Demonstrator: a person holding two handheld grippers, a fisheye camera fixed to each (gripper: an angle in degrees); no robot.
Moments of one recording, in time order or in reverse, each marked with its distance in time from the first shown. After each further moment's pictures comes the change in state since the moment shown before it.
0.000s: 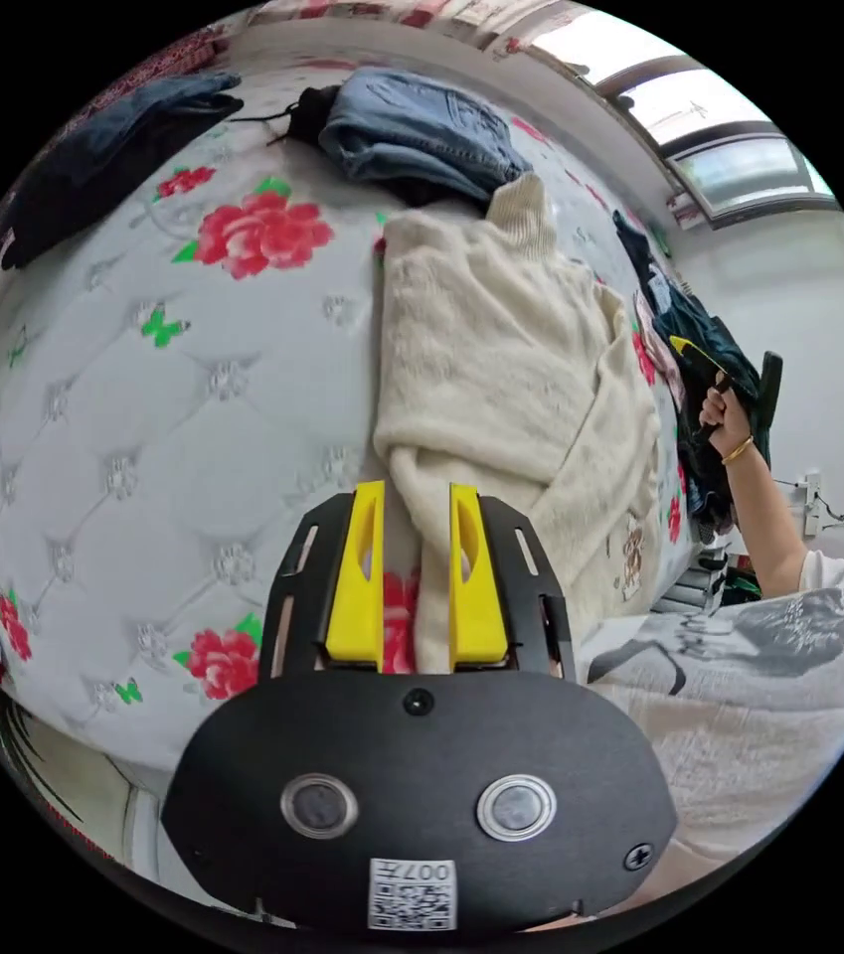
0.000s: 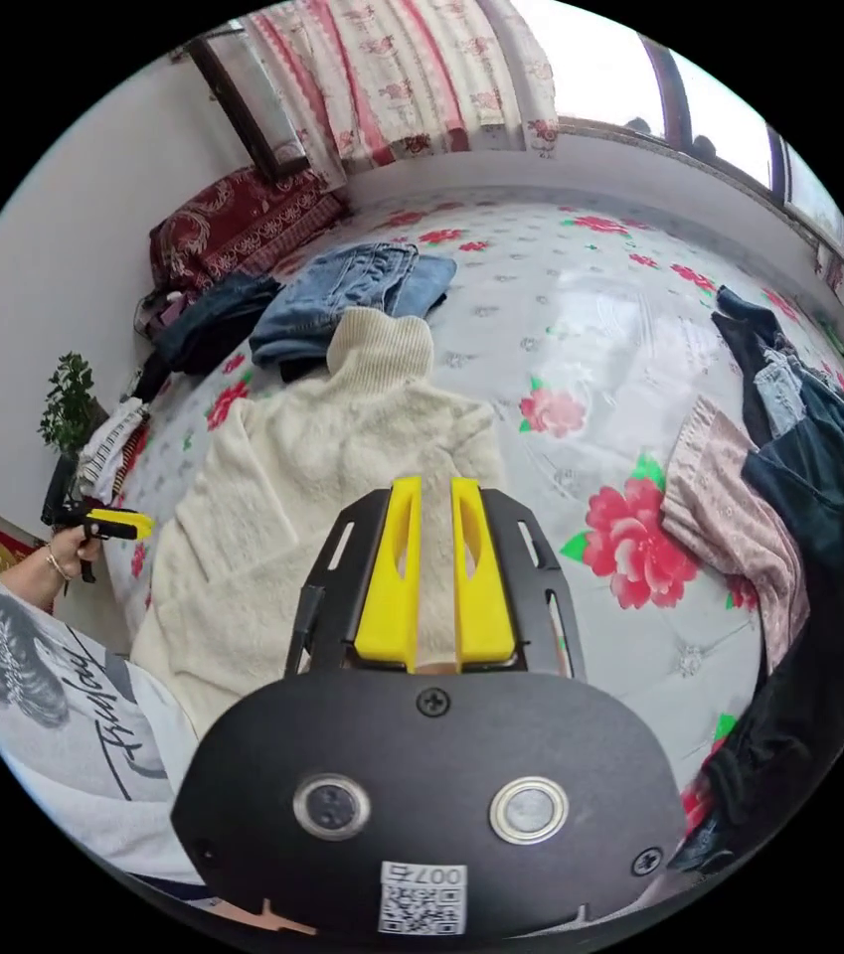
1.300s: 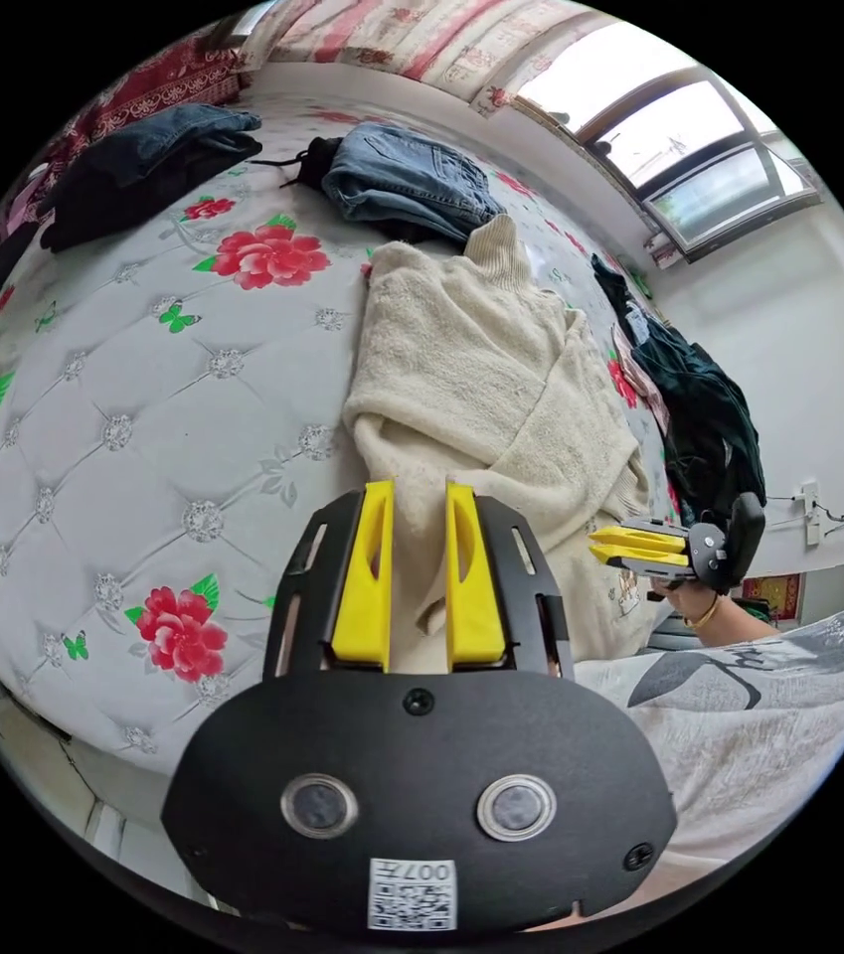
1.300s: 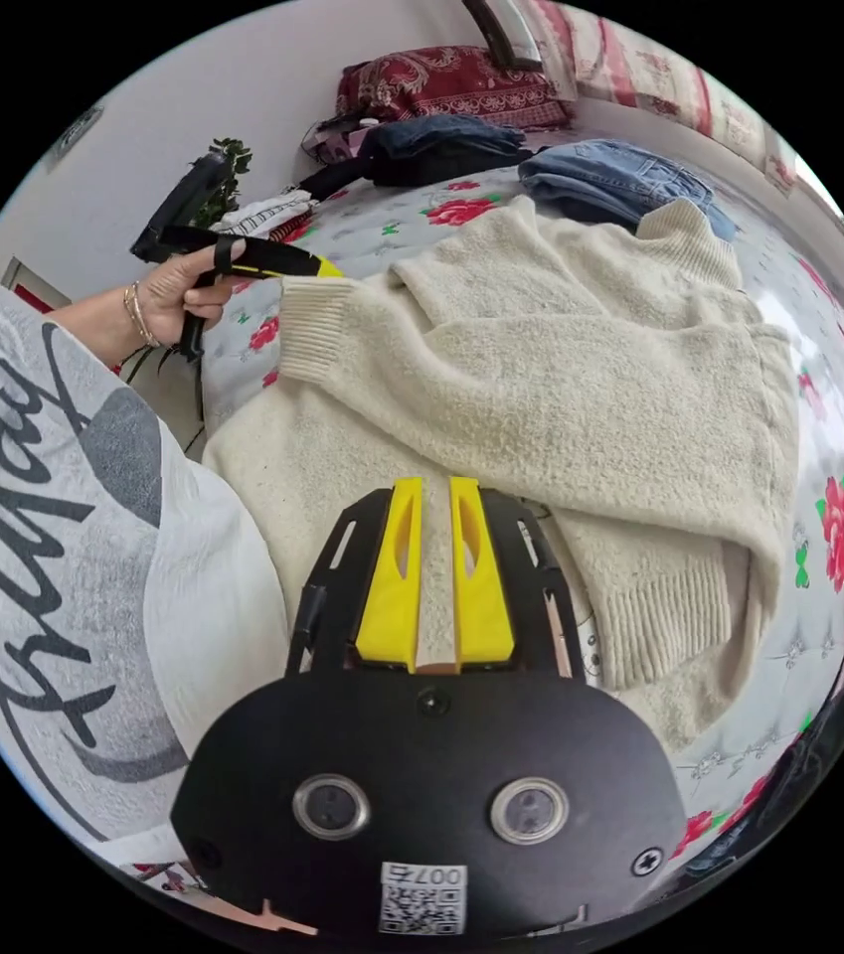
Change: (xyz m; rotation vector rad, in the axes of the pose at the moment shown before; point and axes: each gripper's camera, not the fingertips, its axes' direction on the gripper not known) left arm 0.030 0.095 -0.024 0.120 -0.015 -0.030; right arm -0.315 0.164 0.040 -0.311 -0.145 -0.382
